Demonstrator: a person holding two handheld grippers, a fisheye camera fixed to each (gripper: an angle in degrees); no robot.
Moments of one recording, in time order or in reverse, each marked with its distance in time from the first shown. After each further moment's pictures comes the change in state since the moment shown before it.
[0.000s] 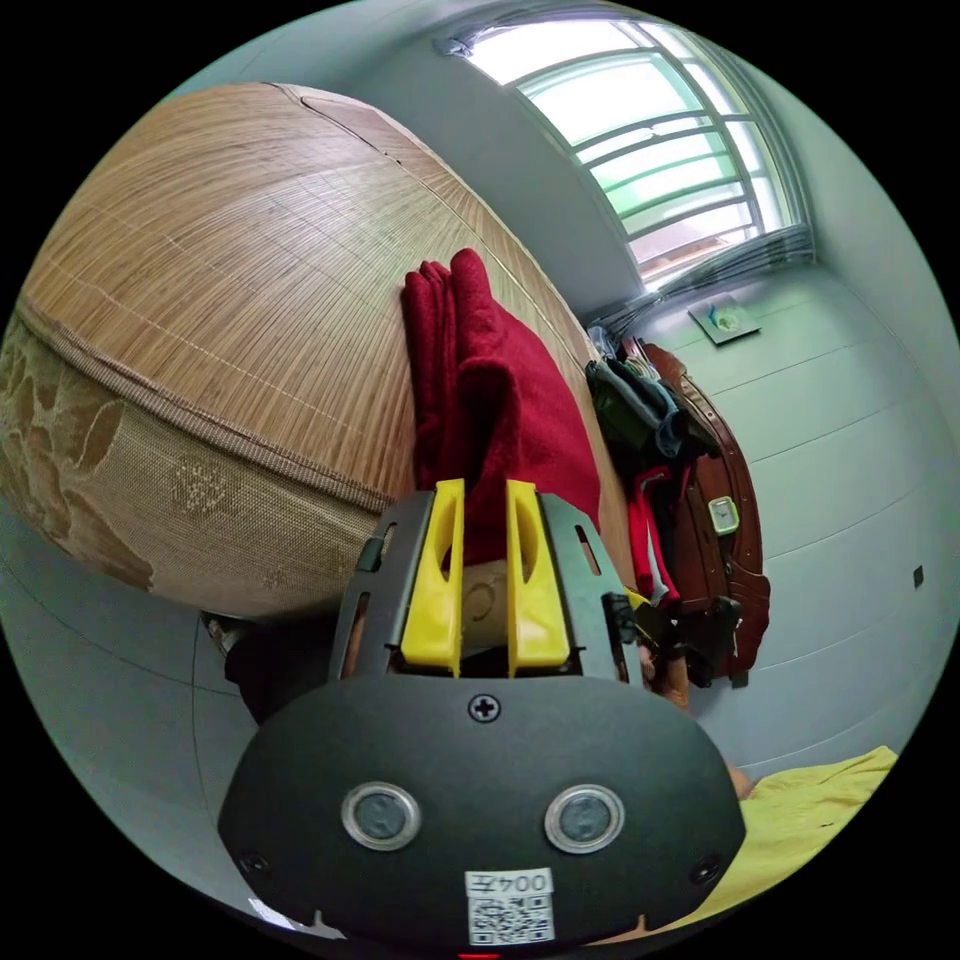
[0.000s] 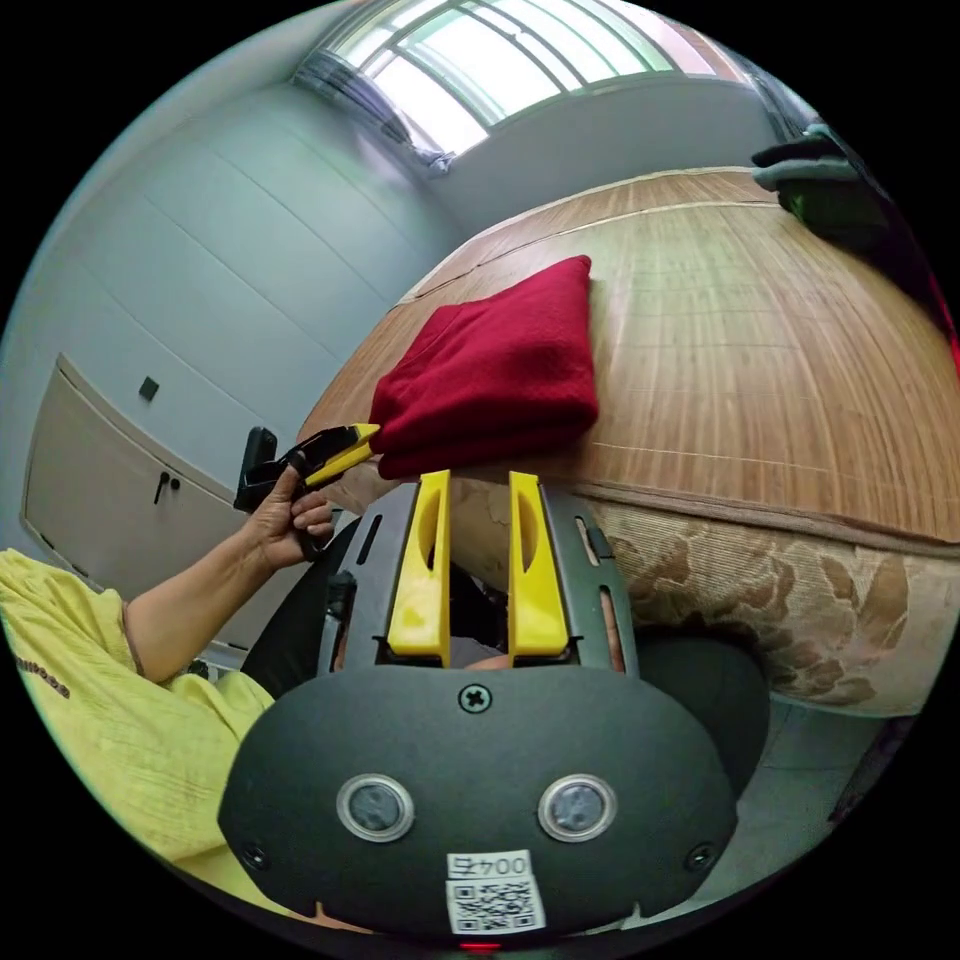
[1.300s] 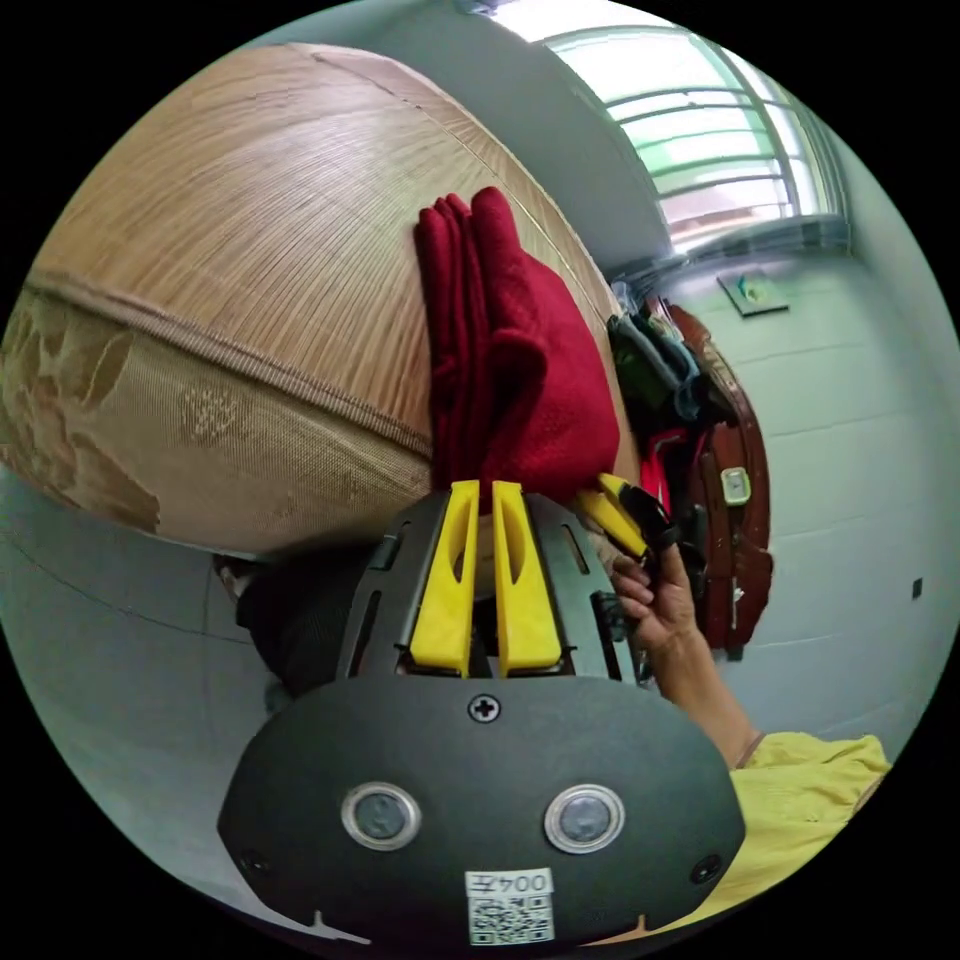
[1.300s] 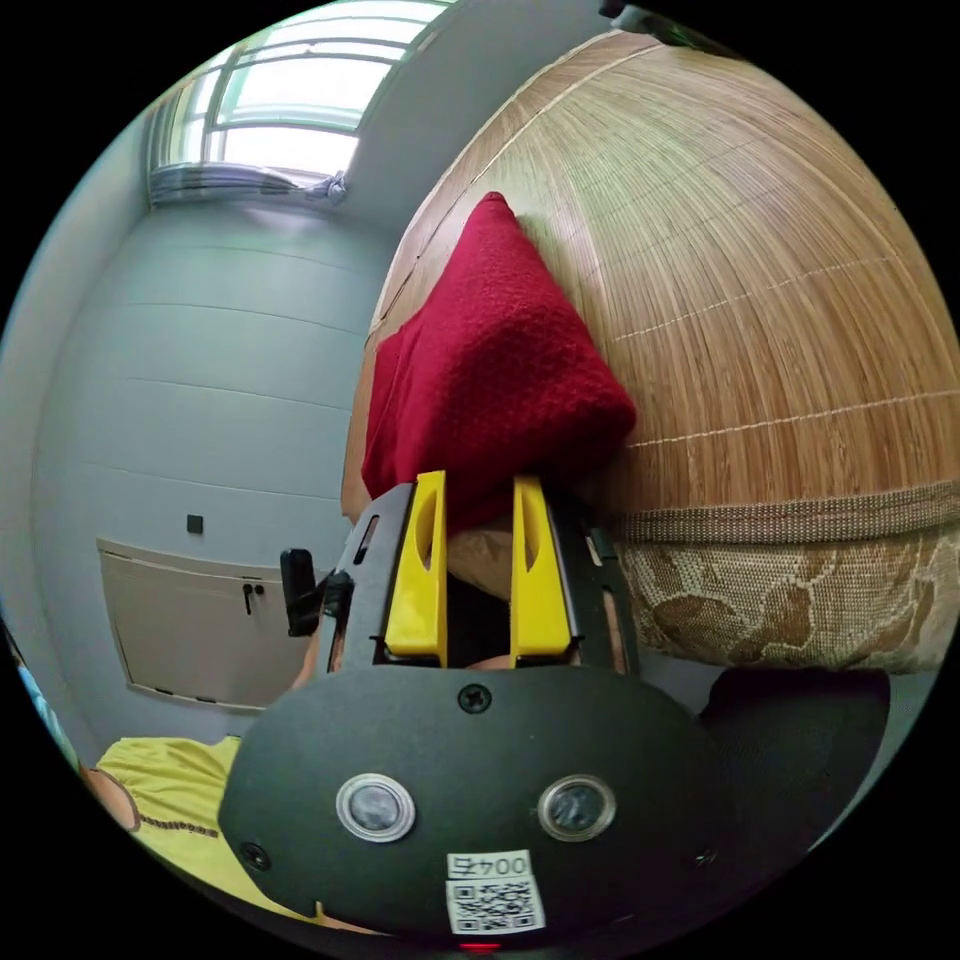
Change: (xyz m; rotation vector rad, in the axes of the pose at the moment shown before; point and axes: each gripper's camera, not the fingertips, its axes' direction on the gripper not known) left arm 0.017 -0.001 0.010 -0.162 -0.050 -0.009; right arm 0.051 -0.064 0.128 -0.070 -0.225 0.387
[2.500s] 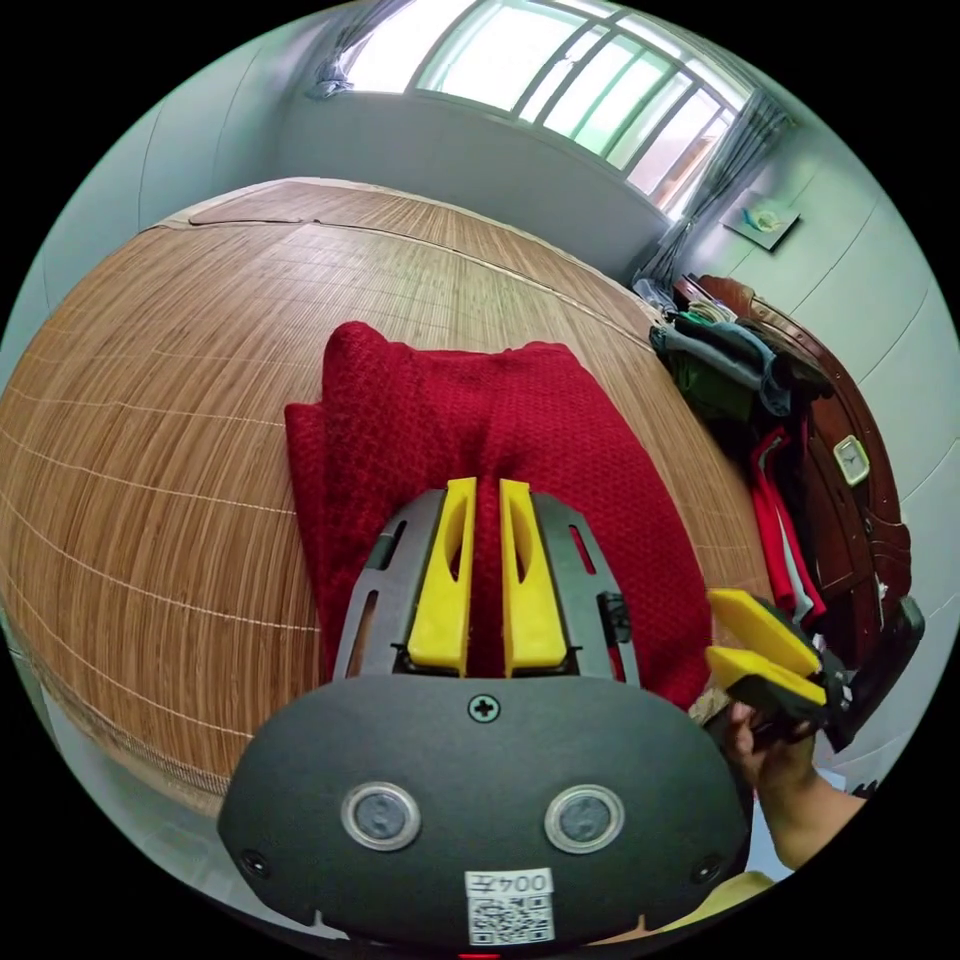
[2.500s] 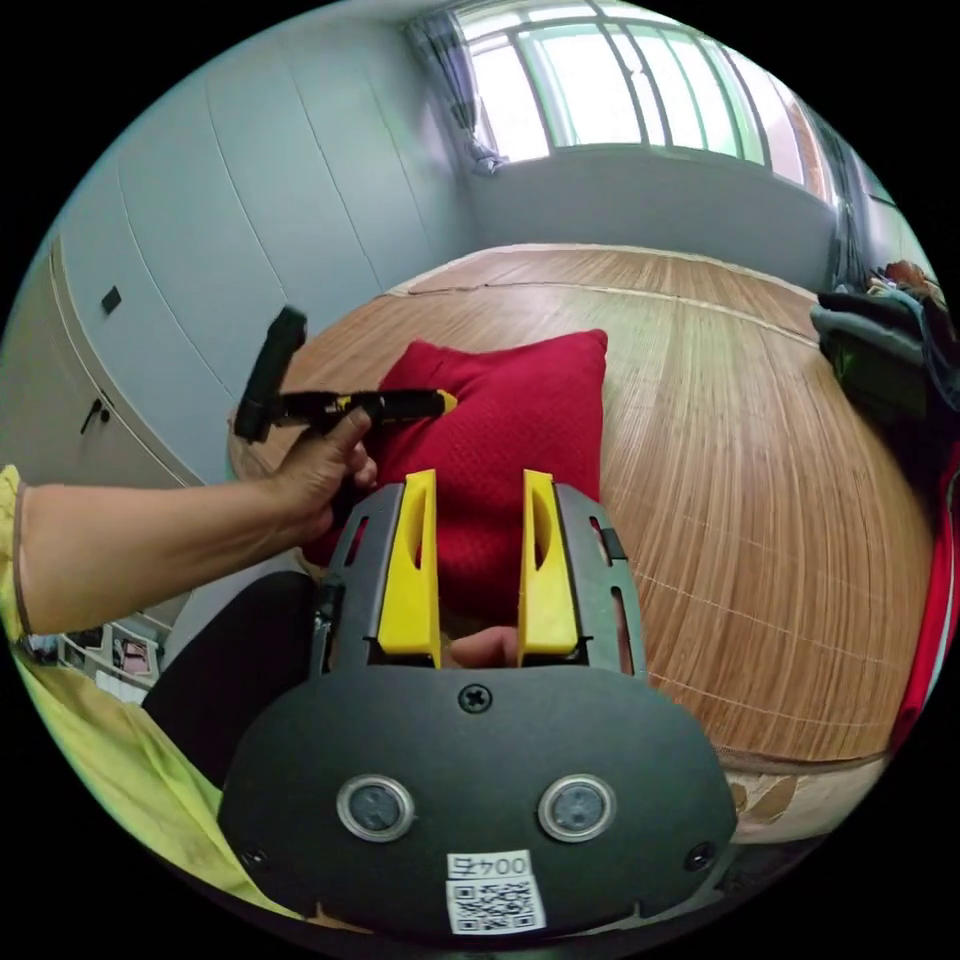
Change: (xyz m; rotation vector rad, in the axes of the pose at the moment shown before) left arm 0.138 -0.142 0.157 0.183 -0.338 0.266; right arm -0.090 0.050 0.153 0.166 0.463 -0.623
